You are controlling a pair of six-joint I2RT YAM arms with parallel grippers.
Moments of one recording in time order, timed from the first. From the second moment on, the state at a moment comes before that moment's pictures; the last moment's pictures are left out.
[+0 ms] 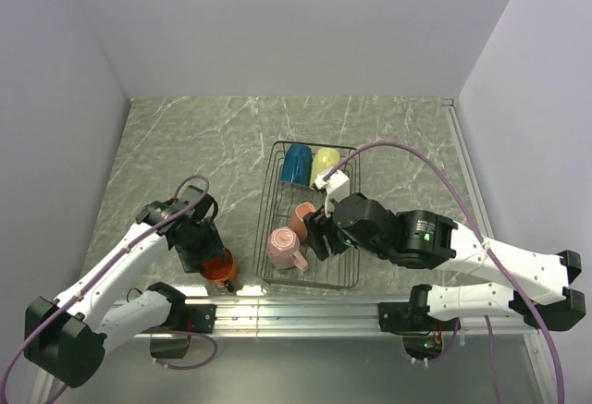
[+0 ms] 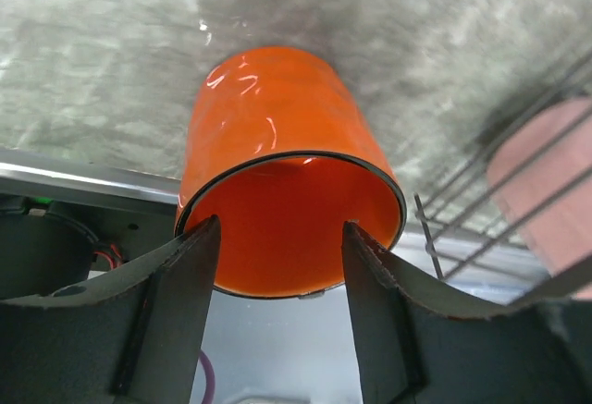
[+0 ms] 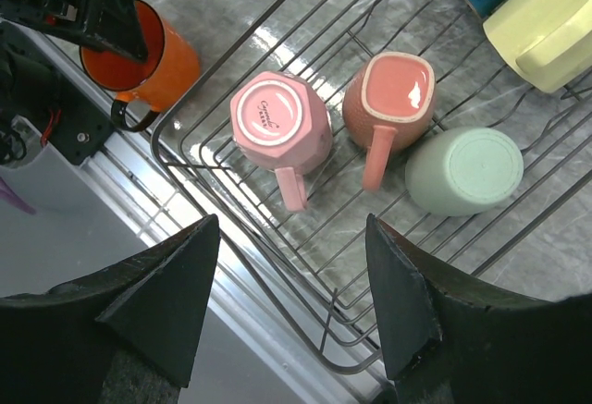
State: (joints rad) left arm -0.45 0.97 0.73 -1.12 0.04 -0.91; right arm 1.26 1.04 1.19 -0.82 0.35 0.44
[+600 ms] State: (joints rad) left arm -0.46 1.00 1.02 -1.18 -0.06 -0.91; right arm 1.26 0.98 1.12 -0.82 0.35 0.44
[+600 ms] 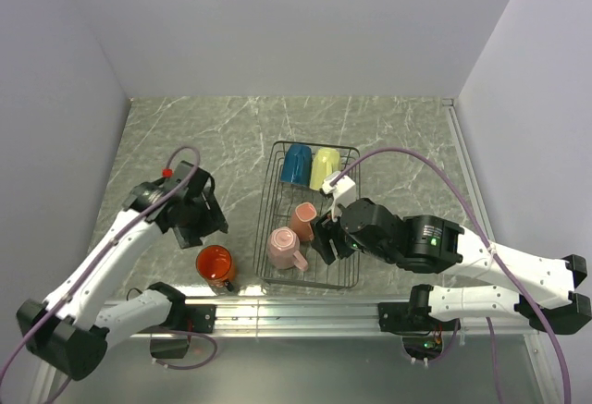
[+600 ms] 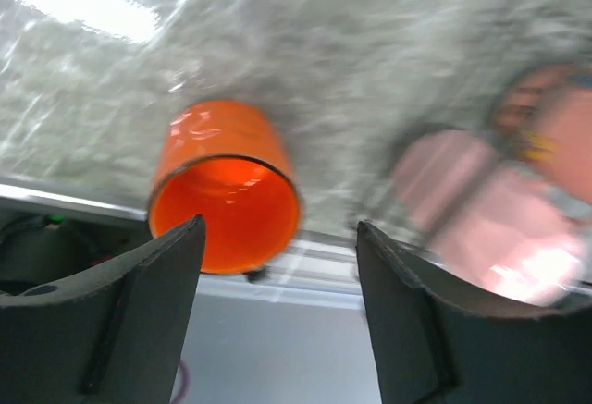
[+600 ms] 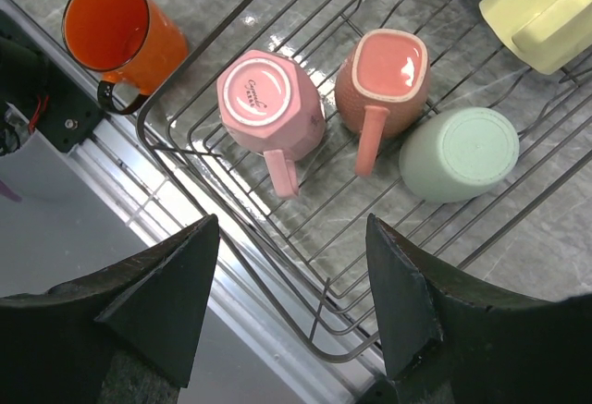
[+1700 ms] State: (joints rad) left arm -0.29 0.94 0.70 -1.11 0.04 -0.84; right arm 1.20 0.93 1.03 -0.83 0.33 0.39
